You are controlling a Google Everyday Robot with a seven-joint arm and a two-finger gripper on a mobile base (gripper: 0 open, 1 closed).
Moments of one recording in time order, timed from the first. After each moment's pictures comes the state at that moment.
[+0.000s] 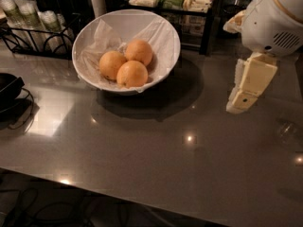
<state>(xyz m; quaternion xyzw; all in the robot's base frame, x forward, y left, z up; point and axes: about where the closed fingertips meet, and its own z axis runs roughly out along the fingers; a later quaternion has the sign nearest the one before) 0.459 -0.159 0.984 -0.64 0.73 -0.01 0.21</state>
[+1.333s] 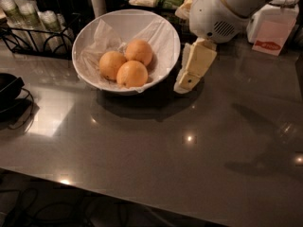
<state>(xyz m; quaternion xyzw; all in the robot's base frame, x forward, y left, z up) 0.512 -0.067 0.990 -0.67 0.68 0.04 0.30</state>
